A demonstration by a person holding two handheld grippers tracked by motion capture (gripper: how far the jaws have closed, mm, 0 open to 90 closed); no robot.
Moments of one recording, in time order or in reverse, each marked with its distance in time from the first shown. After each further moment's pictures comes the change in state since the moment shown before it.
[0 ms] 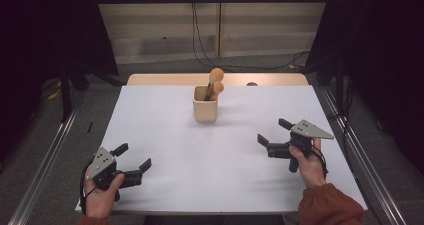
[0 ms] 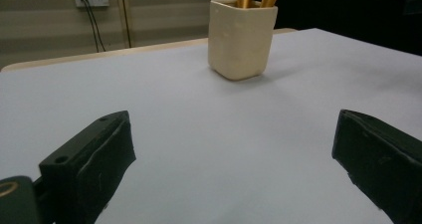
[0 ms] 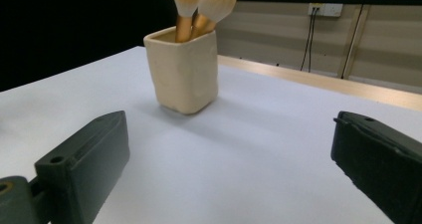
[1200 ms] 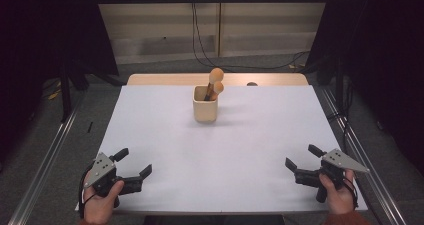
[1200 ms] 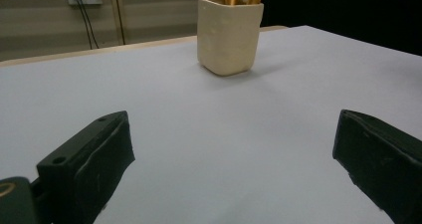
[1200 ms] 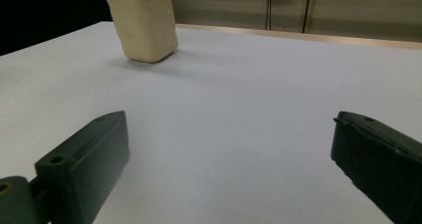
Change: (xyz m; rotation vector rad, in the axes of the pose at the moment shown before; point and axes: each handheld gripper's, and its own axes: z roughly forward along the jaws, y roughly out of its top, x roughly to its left) left arm -0.010 -0.002 -0.010 0.009 -0.021 0.002; right arm -0.011 -0.045 -0.084 0.058 -0.138 0.056
